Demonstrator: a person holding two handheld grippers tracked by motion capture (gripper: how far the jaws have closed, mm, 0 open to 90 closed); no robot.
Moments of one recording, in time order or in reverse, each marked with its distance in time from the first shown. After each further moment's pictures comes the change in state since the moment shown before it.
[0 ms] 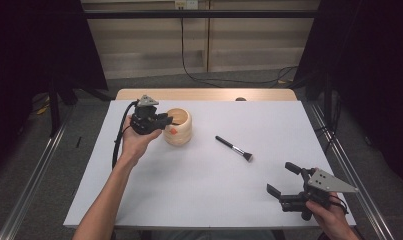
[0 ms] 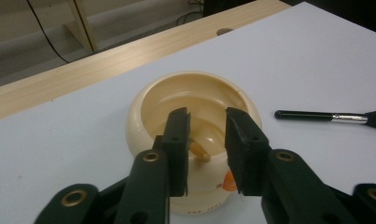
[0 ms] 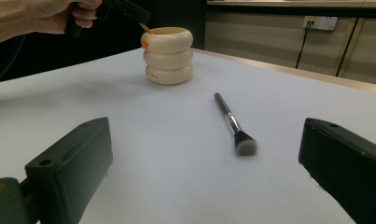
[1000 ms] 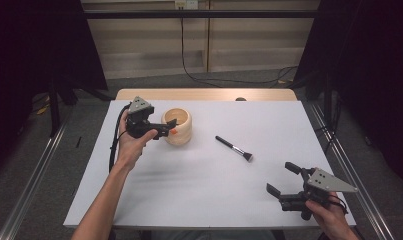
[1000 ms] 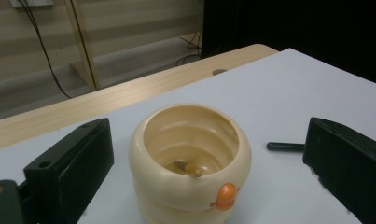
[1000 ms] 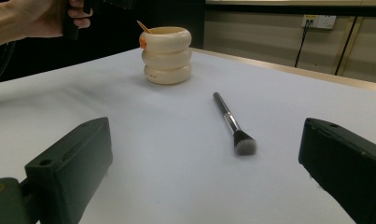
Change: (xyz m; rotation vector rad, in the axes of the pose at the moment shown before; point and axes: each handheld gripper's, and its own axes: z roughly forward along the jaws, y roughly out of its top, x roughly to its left) left arm -0.001 -0.010 -0.015 -0.179 0.000 -0.023; right arm -0.001 0.000 0.001 0.002 -0.004 0.004
